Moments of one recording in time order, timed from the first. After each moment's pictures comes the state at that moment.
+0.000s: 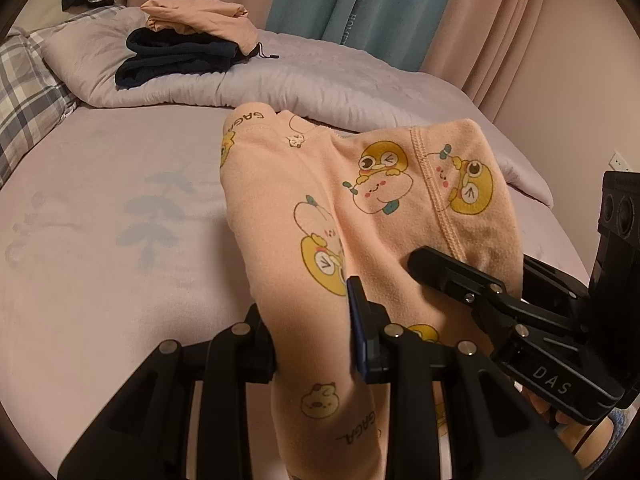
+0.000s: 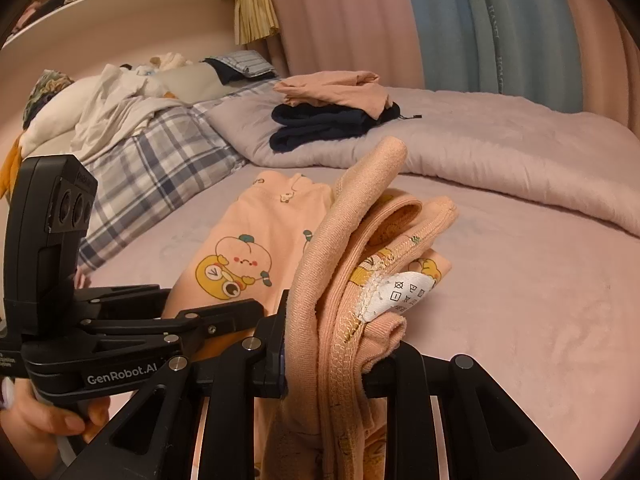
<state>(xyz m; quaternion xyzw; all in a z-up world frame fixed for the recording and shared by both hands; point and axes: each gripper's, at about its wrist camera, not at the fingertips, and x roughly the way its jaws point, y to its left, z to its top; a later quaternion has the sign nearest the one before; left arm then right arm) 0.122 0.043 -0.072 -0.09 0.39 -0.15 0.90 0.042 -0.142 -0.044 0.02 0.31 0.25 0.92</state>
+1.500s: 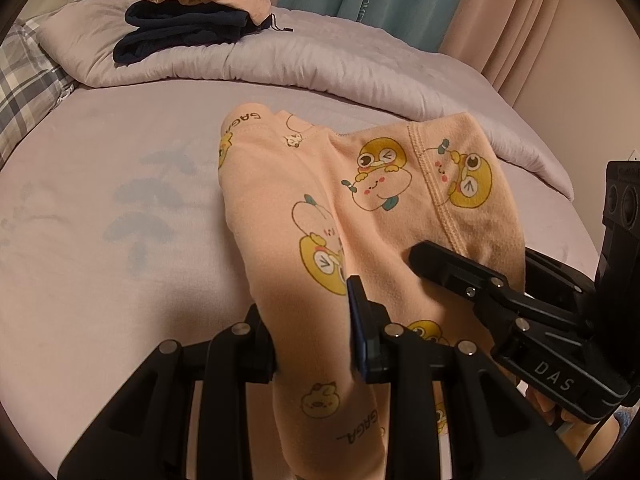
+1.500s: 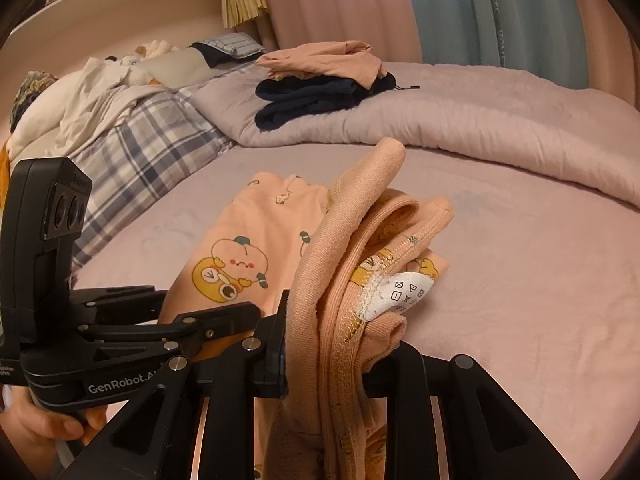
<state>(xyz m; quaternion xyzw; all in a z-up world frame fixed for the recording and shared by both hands) 0.152 0.036 -0.098 -0.08 0.43 -0.13 0.89 0.070 -0.135 -0.067 0.03 0.34 0.25 0.90</state>
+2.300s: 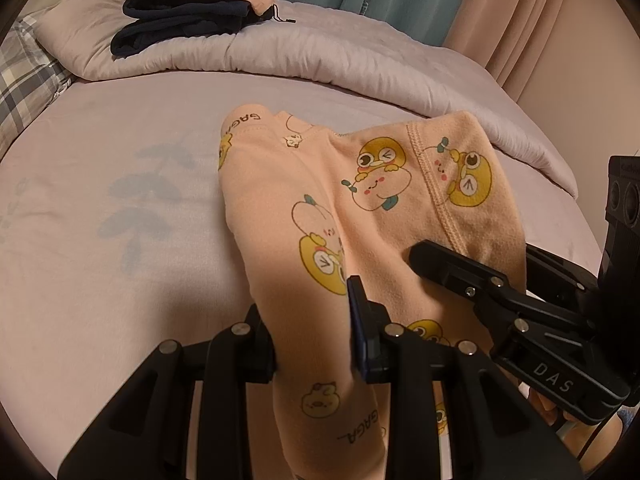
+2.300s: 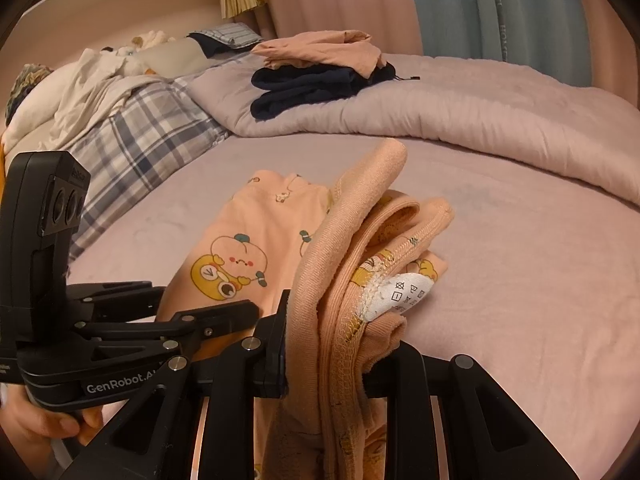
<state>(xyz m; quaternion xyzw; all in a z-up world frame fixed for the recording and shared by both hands) 0.159 0.035 -0.105 -0.08 0.44 -0.13 0.89 0.079 -0.131 -0.073 0.02 0.36 0.25 0.90</state>
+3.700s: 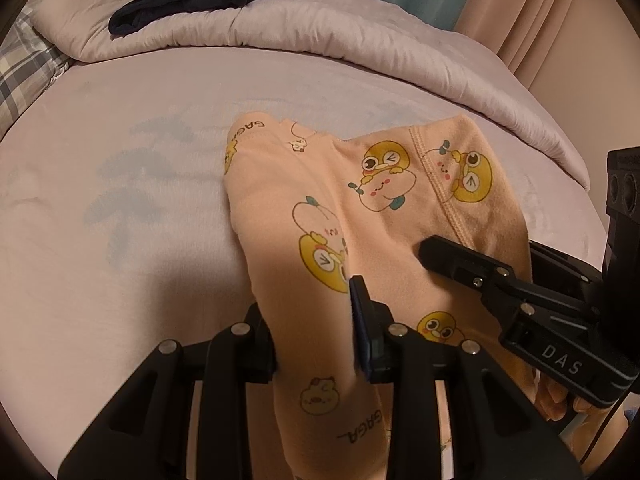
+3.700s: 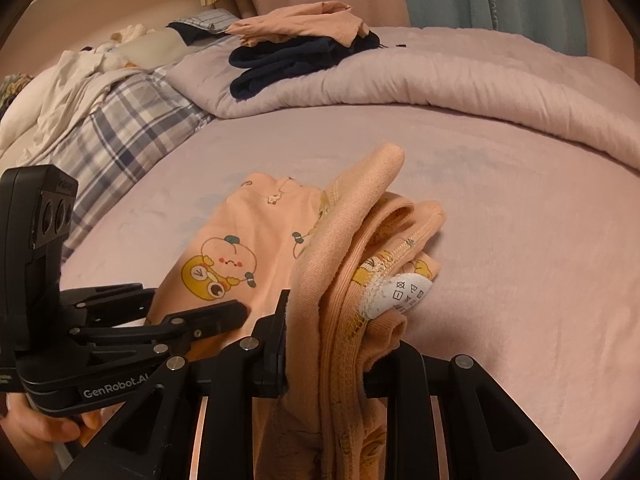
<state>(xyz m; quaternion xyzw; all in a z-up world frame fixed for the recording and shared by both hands) 0.174 0.034 -0.128 -0.07 0.47 -0.12 0.87 0.098 -0.137 -0.096 0.04 0.40 0.24 0.88</state>
